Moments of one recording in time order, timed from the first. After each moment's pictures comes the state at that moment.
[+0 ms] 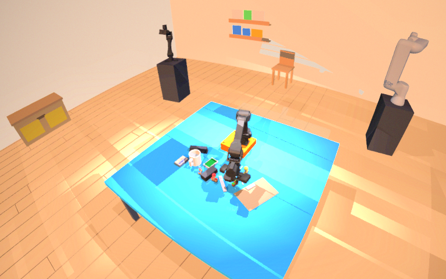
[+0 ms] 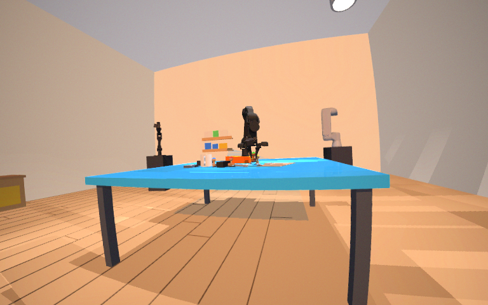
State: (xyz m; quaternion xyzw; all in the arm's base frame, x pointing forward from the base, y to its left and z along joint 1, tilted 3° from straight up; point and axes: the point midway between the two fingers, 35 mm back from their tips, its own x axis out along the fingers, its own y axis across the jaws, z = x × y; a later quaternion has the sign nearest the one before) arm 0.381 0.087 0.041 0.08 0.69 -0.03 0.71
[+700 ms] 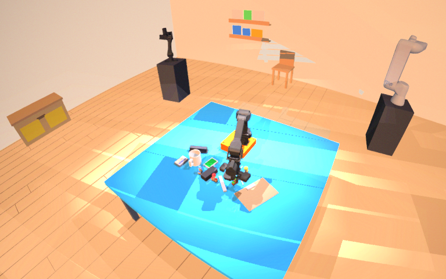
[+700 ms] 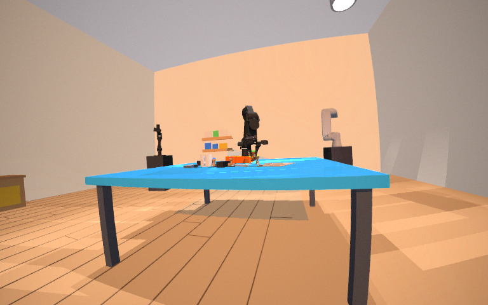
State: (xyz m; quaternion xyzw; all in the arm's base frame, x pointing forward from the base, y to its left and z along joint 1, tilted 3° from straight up) arm 0.381 0.086 0.052 0.08 0.69 -0.03 0.71
